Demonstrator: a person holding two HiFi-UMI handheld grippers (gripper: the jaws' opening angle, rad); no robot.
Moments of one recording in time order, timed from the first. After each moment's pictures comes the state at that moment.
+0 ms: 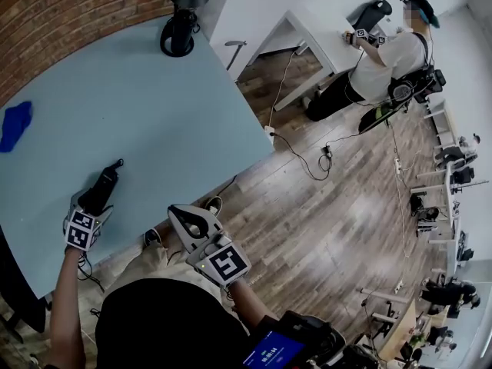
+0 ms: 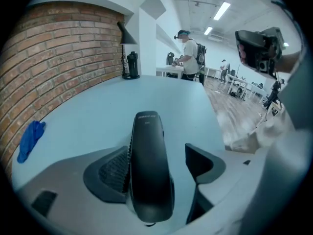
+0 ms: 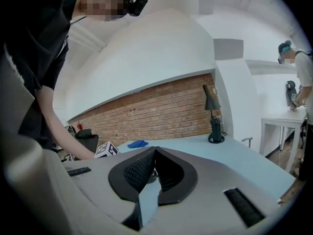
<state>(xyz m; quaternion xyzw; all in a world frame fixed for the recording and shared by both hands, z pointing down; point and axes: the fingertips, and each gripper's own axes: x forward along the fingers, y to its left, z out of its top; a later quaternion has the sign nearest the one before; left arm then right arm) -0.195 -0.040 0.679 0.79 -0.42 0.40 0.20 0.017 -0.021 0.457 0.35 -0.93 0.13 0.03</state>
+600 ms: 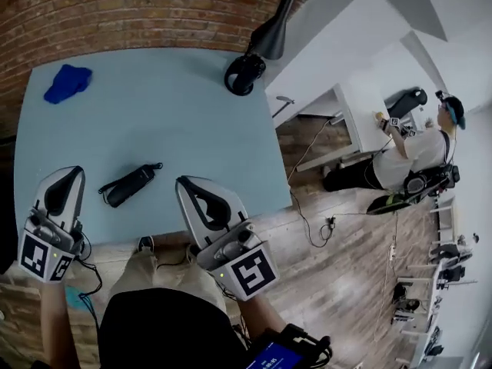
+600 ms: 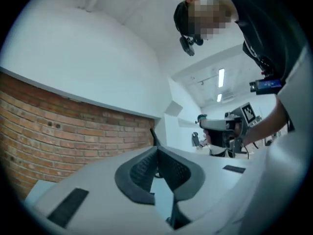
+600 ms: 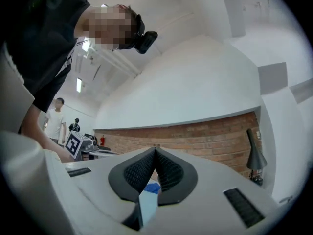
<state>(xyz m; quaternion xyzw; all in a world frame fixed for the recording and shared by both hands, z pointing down) -0.228 -0.002 0.308 0.80 -0.60 -0.01 -0.03 -0.069 -0.049 0.255 0.19 -0.97 -0.04 -0.11</state>
